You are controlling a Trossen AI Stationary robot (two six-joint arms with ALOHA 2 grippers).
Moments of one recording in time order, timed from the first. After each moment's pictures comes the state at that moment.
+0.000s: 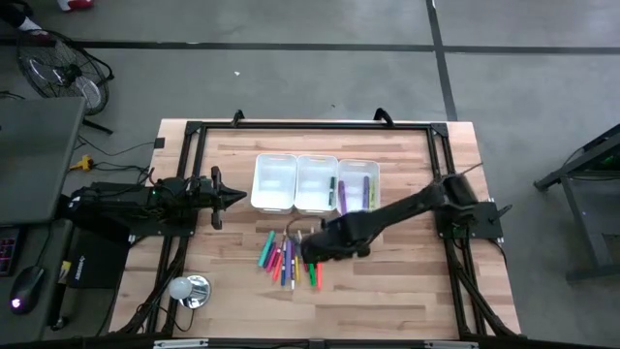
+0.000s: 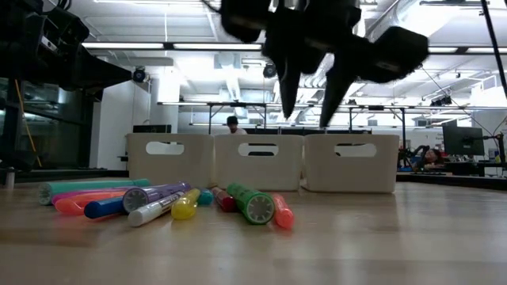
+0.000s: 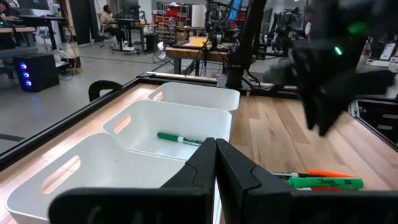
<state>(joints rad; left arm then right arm) -0.02 0.04 0.04 -0.01 -0.18 -0.06 0.31 2.04 1.66 -0.94 -0.05 1.74</state>
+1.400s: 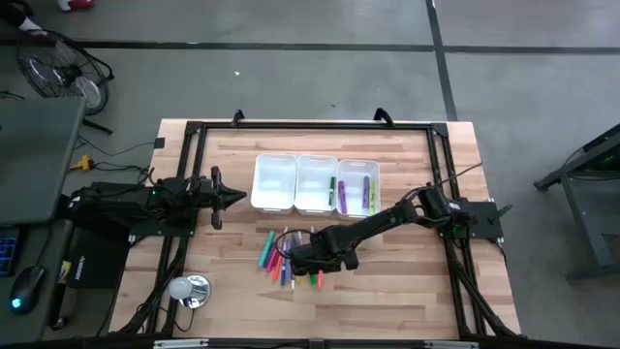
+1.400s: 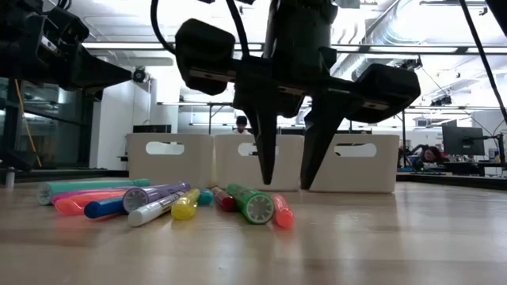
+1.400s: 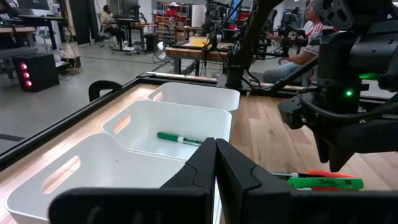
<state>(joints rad) -0.02 0.04 0.04 -0.01 -0.18 -0.06 0.31 2.24 1.79 -0.92 -0.15 1.77</state>
